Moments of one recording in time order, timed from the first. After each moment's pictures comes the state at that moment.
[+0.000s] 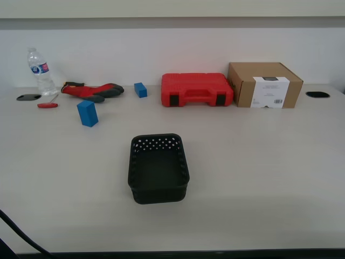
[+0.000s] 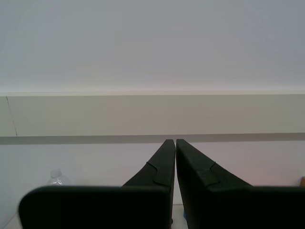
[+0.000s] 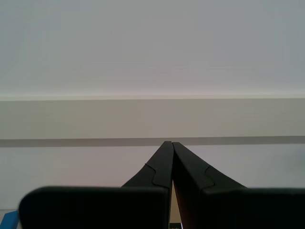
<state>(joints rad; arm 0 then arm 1) 0.00 1.05 0.52 0.62 0.00 0.00 0.00 1.05 0.52 0.61 0.00 0.01</state>
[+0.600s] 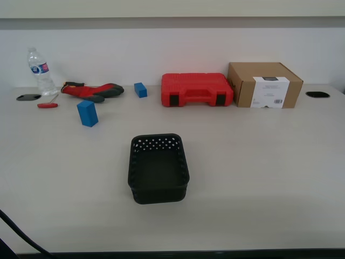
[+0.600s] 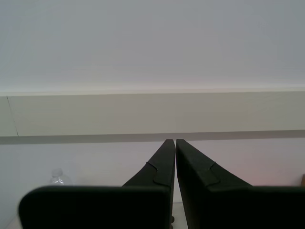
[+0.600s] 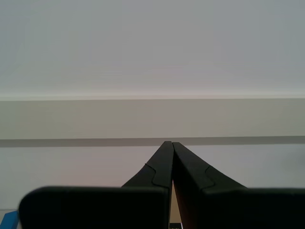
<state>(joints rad) 0.00 1.05 0.52 0.62 0.00 0.00 0.00 1.05 0.52 0.61 0.00 0.02</state>
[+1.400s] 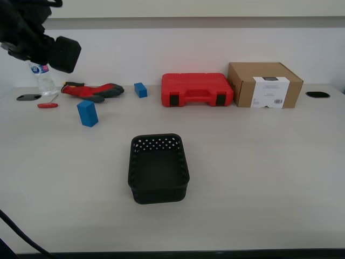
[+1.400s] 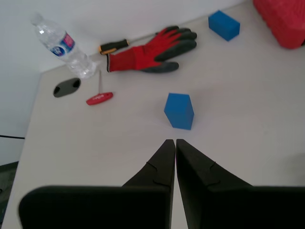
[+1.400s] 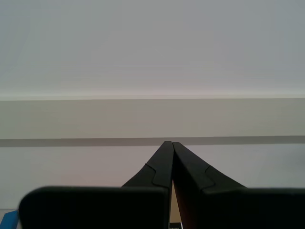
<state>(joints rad) 0.00 1.05 0.52 0.62 0.00 0.00 0.01 1.34 0.56 0.12 -0.11 0.29</state>
